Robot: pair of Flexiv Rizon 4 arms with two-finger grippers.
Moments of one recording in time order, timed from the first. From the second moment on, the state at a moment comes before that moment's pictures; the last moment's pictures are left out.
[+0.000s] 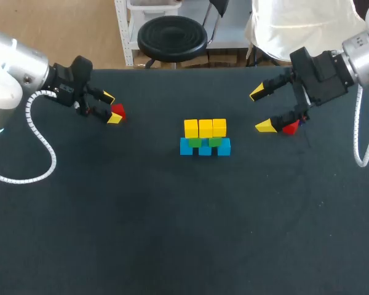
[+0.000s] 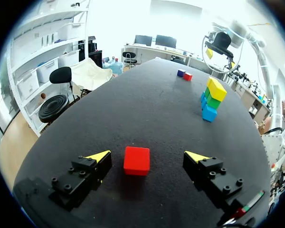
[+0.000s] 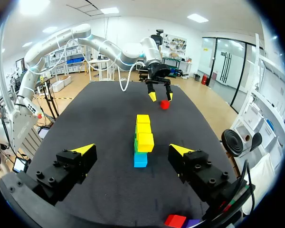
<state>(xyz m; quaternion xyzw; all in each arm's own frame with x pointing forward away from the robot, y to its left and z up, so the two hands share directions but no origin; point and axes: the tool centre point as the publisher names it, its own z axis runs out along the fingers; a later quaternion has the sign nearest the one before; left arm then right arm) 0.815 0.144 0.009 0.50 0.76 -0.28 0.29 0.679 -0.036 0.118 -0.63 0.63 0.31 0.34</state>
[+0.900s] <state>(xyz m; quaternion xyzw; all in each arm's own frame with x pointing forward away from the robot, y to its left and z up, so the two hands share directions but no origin) 0.818 0.144 -0.002 0.50 0.77 -0.27 0.29 0.679 -0.036 0.118 -0.63 0.63 0.31 0.34</state>
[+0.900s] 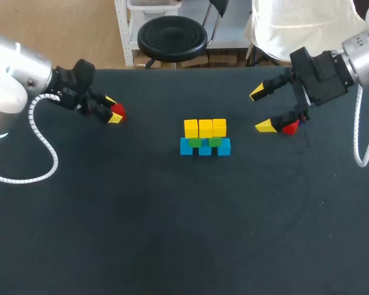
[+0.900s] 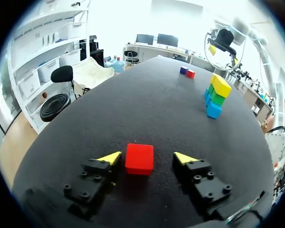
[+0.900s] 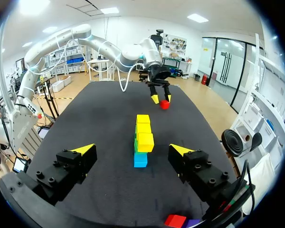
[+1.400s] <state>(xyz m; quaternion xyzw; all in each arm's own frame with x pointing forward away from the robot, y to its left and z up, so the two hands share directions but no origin) 0.811 0.141 0.007 0.51 0.76 -0.27 0.30 0.679 -0.036 0.118 -0.63 0.63 0.31 0.34</state>
